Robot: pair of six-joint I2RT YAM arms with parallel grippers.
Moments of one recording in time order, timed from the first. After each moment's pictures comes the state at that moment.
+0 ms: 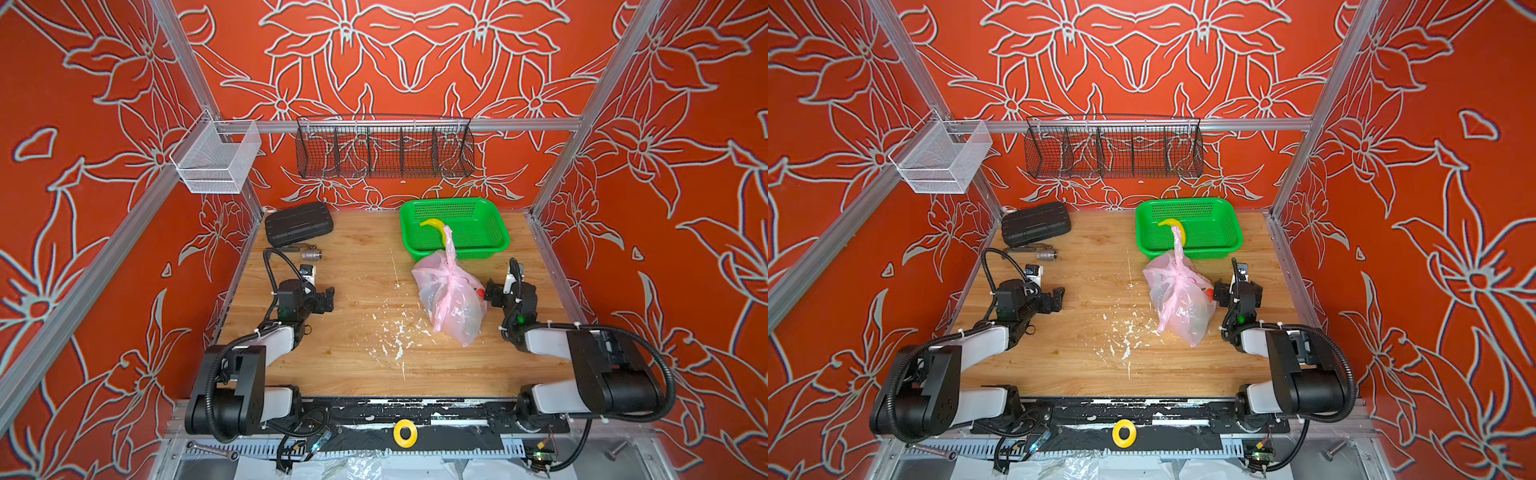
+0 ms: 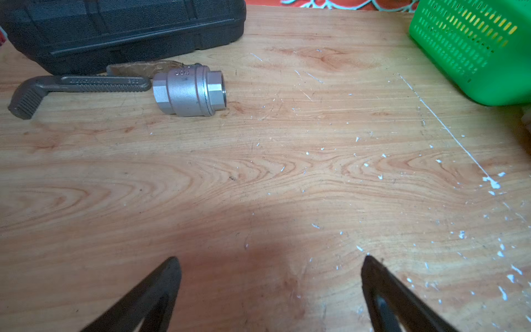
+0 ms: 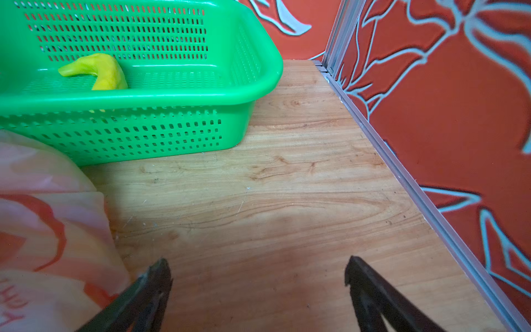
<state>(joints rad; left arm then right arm) 0.05 1.32 0.37 0.39 0.16 0.01 0.06 1.41 0.30 0.70 0.27 0.03</state>
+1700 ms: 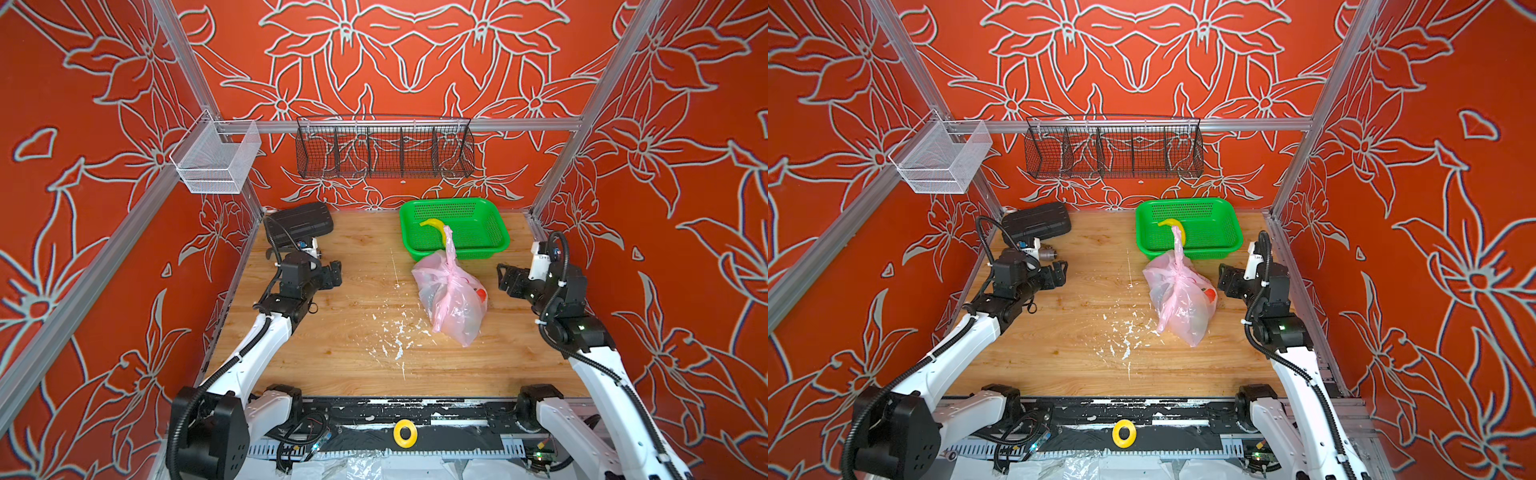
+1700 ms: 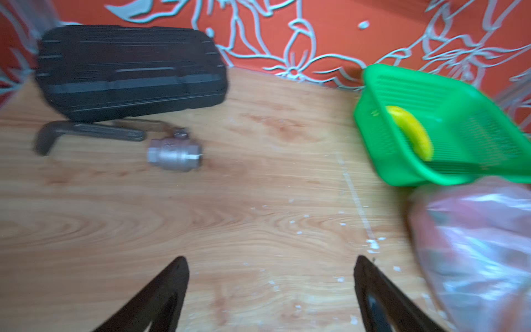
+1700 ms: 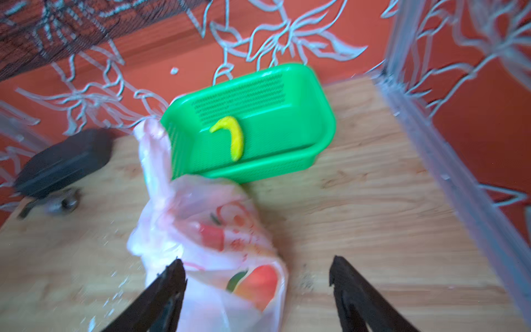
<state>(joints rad) -0.17 1.13 0.79 -0.15 0.06 -0.30 0.06 0.83 0.81 -0.49 -0.13 0.31</state>
